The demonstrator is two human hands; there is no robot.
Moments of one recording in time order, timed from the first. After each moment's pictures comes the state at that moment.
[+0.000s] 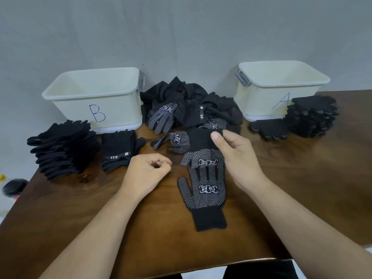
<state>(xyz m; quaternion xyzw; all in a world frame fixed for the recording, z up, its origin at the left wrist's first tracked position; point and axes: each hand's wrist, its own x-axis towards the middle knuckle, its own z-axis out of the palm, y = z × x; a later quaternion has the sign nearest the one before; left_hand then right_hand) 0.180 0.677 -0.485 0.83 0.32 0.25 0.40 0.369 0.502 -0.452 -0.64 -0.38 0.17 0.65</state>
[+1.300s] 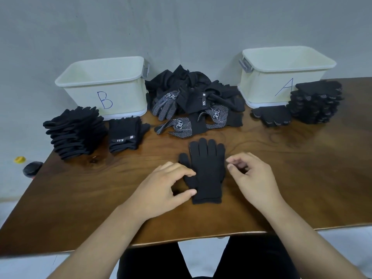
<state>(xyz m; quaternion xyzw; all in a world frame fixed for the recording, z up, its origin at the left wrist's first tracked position) 0.137 0.605 -0.494 0.96 0.11 0.12 0.24 0.347 0.410 -0.507 -0.82 -0.37 0.04 0.43</state>
